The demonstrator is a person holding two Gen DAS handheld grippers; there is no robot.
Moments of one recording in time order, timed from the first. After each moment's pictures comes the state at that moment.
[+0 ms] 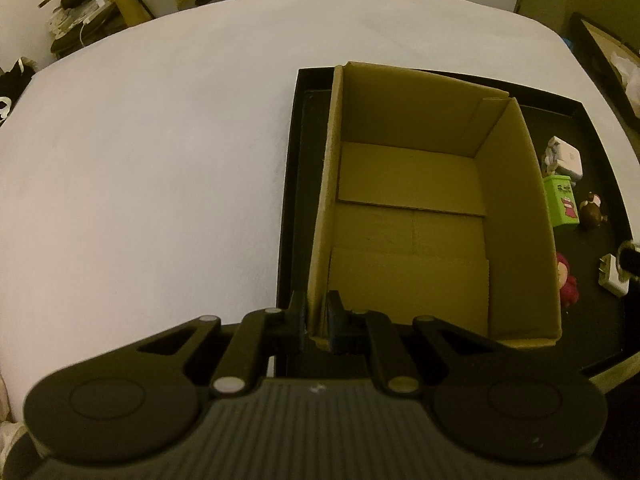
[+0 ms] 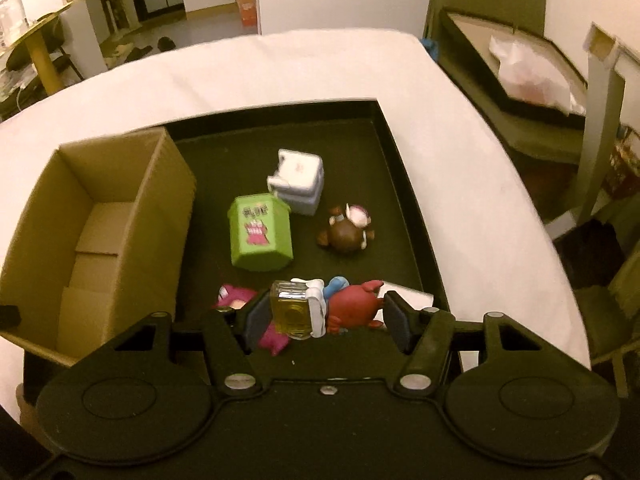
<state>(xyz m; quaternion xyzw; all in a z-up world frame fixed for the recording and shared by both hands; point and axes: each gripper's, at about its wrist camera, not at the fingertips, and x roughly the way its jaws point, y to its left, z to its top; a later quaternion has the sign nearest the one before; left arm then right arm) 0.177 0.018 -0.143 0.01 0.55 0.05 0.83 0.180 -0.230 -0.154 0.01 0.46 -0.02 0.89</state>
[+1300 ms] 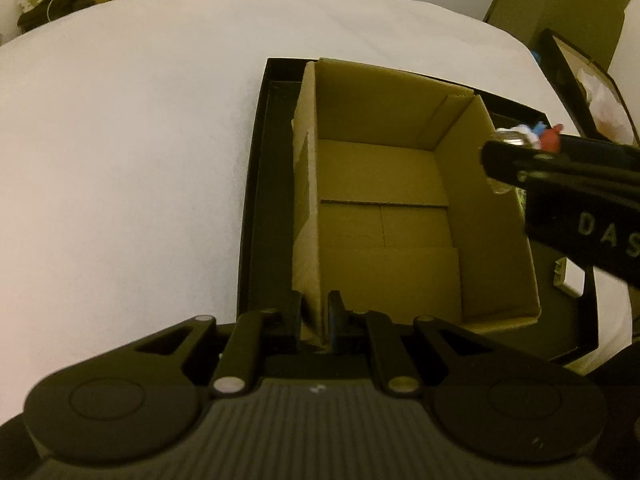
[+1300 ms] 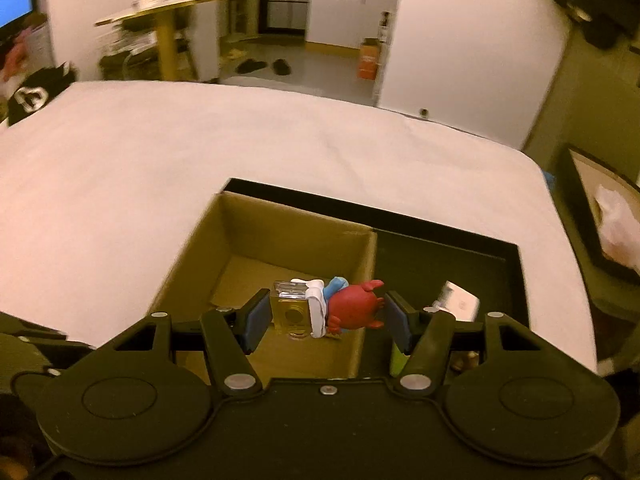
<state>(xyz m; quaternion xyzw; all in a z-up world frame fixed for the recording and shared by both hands) 0.177 0.032 -0.143 -0.06 0.56 -0.01 0.83 0.205 -0.100 -0.104 -0.10 0.38 0.13 0.91</state>
